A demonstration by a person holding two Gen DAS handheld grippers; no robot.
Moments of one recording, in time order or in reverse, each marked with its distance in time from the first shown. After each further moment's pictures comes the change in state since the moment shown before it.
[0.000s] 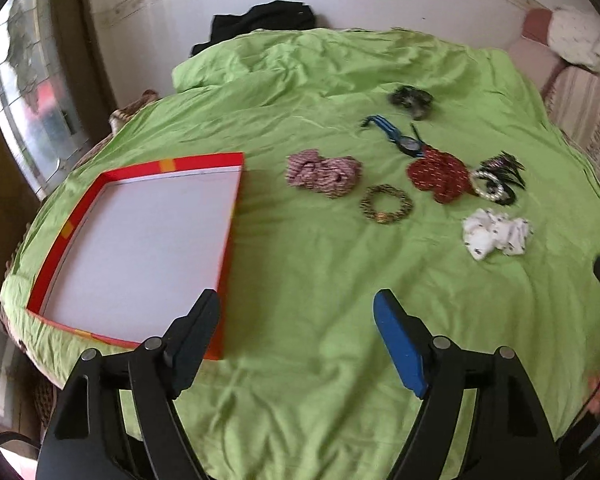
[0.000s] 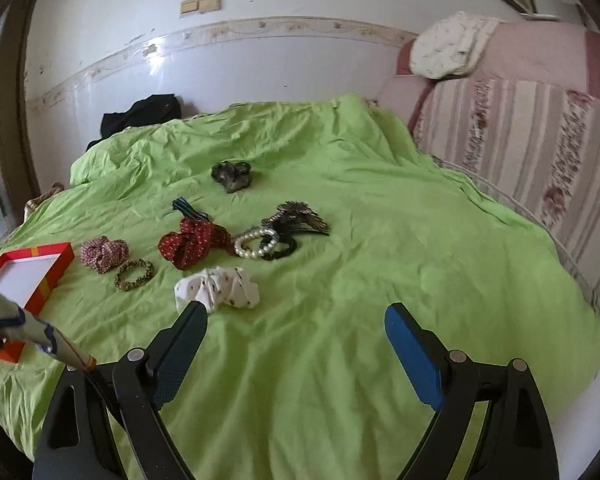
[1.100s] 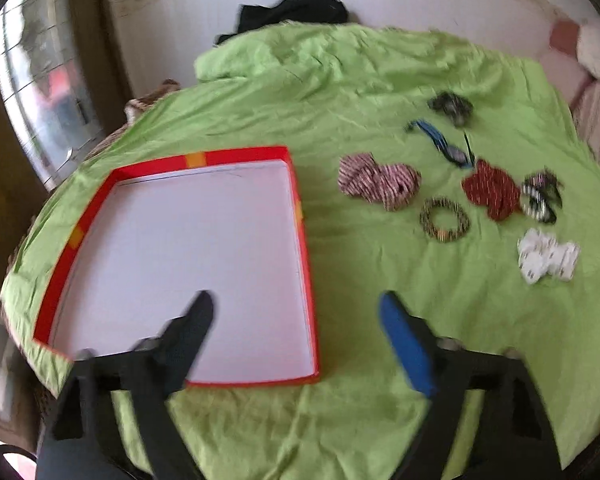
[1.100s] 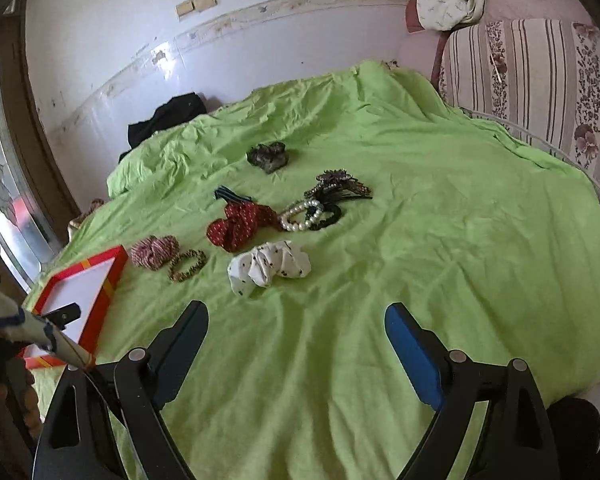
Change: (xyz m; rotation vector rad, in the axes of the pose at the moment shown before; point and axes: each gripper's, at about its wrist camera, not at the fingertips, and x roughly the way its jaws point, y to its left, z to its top) left arm 0.045 0.045 0.008 -0.020 0.064 0.055; right arm -0.007 -0.005 -0.021 0.162 0.095 0.142
